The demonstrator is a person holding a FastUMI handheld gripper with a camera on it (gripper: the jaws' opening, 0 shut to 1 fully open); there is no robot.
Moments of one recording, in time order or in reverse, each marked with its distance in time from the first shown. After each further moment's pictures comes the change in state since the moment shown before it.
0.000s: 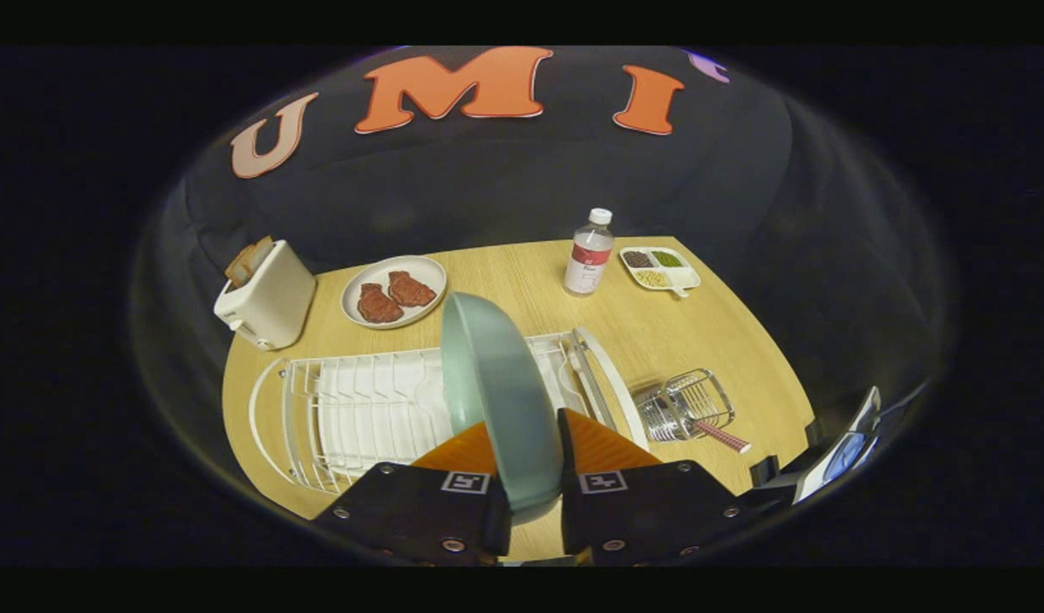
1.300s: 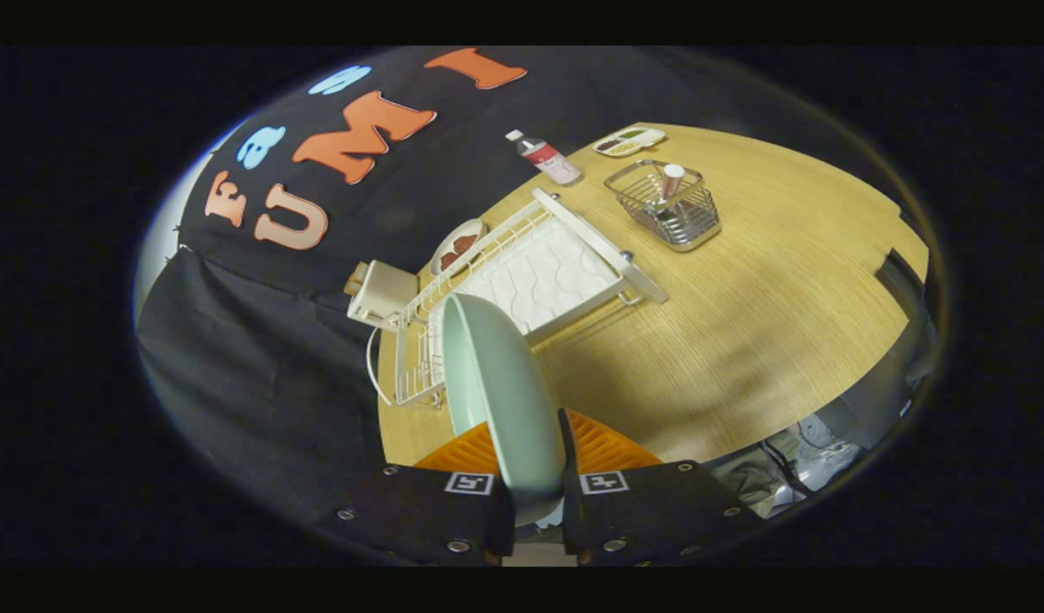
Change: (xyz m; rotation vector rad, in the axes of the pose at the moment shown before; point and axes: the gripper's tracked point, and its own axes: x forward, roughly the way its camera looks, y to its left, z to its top) arm -0.069 -0.029 -0.225 0.474 0.162 0.558
